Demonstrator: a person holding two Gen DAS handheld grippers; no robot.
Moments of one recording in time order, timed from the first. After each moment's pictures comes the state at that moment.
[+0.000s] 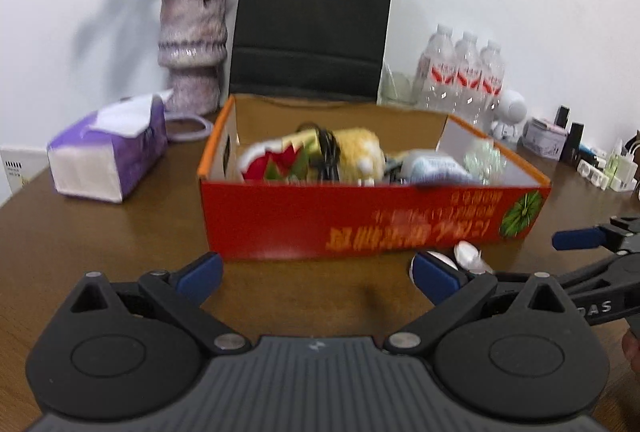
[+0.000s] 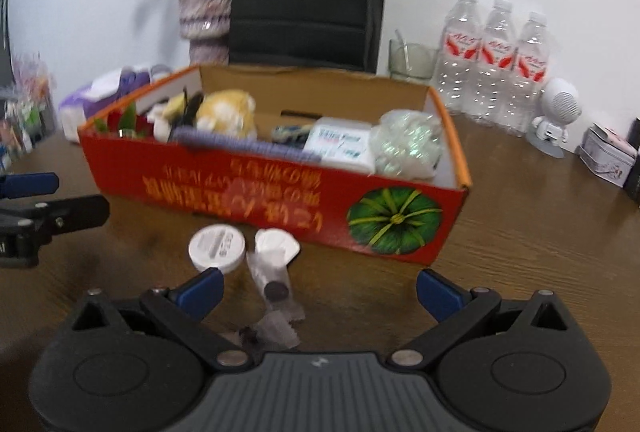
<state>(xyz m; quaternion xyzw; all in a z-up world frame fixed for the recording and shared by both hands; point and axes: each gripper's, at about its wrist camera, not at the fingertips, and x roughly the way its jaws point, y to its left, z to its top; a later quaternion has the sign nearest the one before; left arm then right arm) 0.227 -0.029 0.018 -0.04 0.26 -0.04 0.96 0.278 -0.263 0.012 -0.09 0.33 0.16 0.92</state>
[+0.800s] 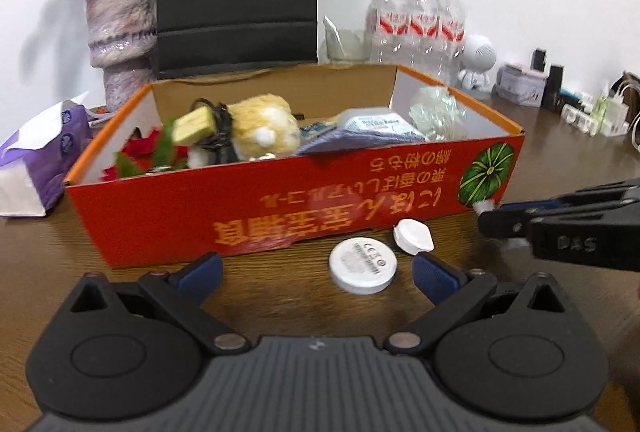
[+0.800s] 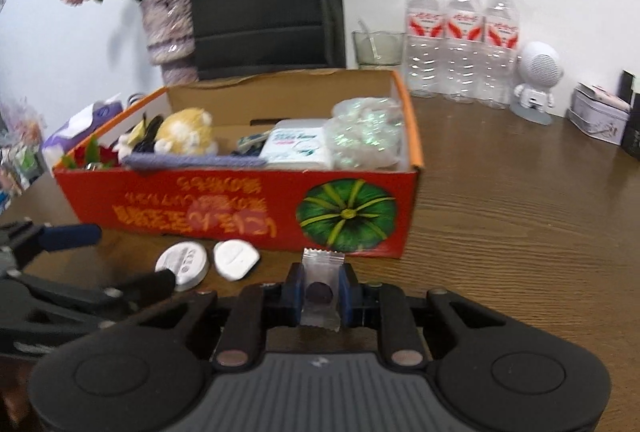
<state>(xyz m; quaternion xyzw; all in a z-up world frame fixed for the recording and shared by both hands) 0.266 -0.104 0.001 0.02 0.31 -0.06 0.95 0.293 -0.306 0.013 0.00 0.33 0.15 0.93</state>
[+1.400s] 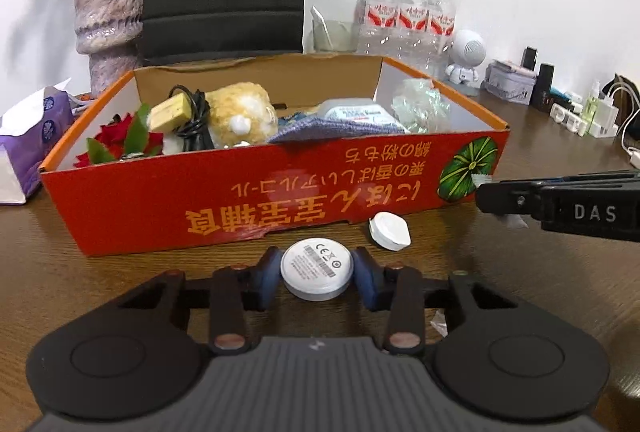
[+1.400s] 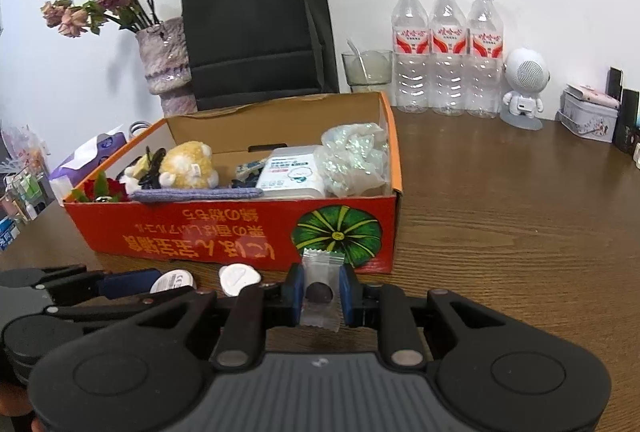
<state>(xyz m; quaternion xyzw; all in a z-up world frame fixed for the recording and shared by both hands) 0.258 -0.106 0.001 0.00 0.31 -0.09 0.95 0.285 -0.312 0.026 0.02 0.31 0.16 0.94</state>
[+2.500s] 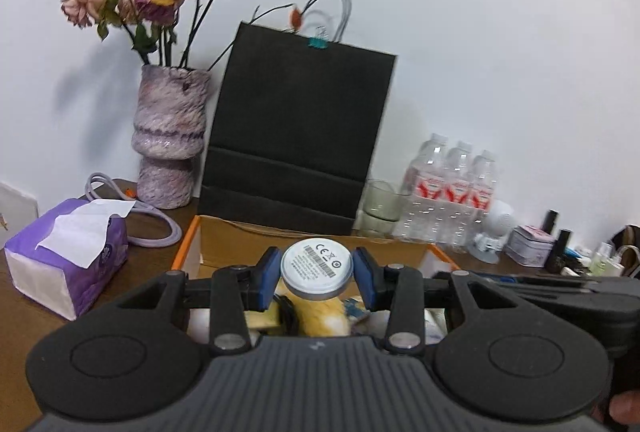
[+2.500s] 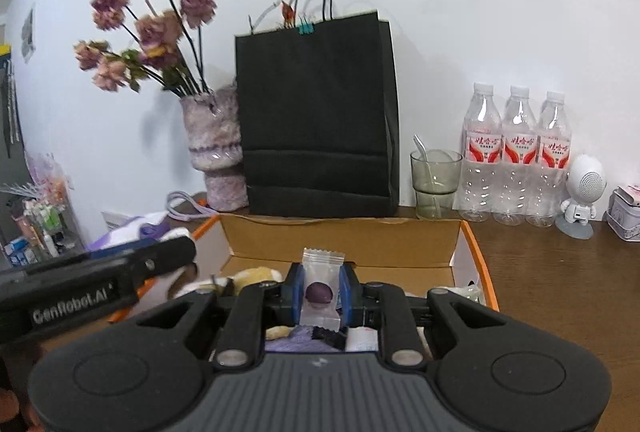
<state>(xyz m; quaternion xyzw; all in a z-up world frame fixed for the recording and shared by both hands) 0.297 -0.035 0.089 -0.10 0.16 -0.04 0.98 0.341 -0.237 0.096 0.01 0.24 0.18 0.95</state>
